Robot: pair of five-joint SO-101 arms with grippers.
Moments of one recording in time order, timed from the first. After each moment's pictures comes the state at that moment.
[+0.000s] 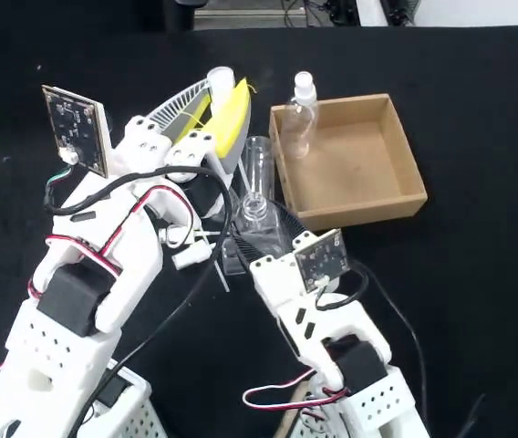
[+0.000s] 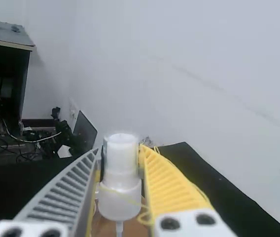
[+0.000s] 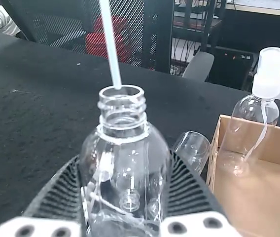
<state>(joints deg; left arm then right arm) 24.1 -53.8 28.1 28.9 15.3 -26.5 -103.1 96.7 28.6 2.4</state>
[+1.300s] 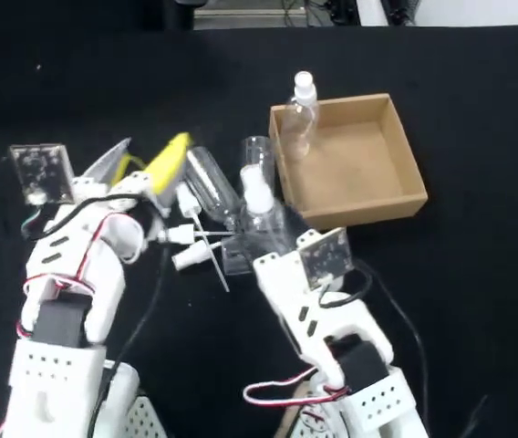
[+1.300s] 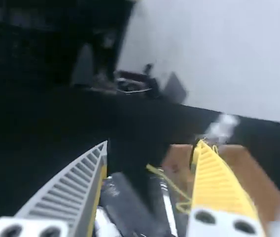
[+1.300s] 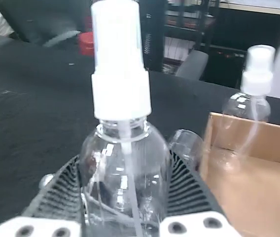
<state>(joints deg) 0.9 -72.7 65.1 24.7 15.4 -23.0 -103.1 96.7 29.1 2.3</state>
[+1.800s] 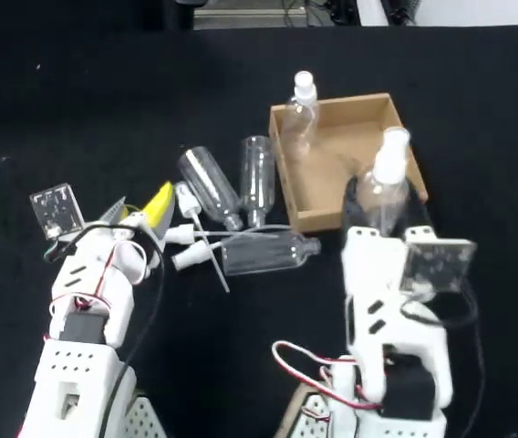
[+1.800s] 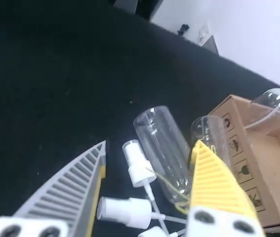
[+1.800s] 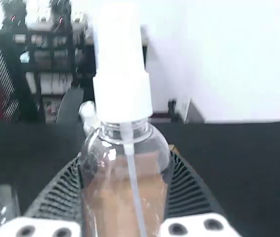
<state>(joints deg) -0.8 -73.0 88.7 13.3 23.7 5.0 -103.1 72.6 43.4 3.4</state>
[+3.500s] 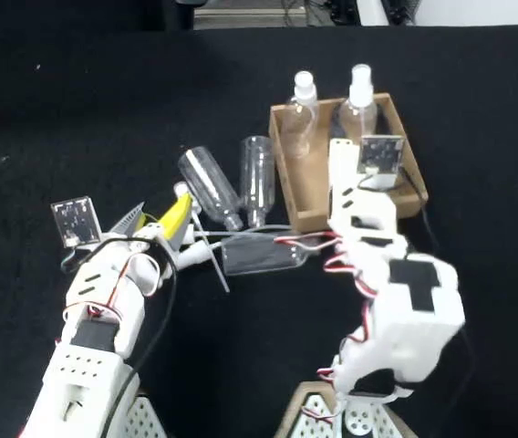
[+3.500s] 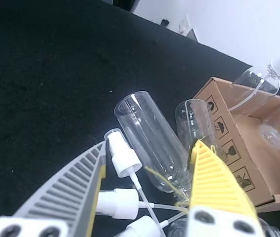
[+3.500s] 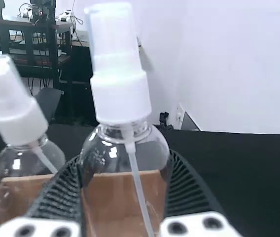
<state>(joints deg) 4.0 -73.1 95.0 4.2 22.2 4.6 18.8 52.7 -62.5 6.5</state>
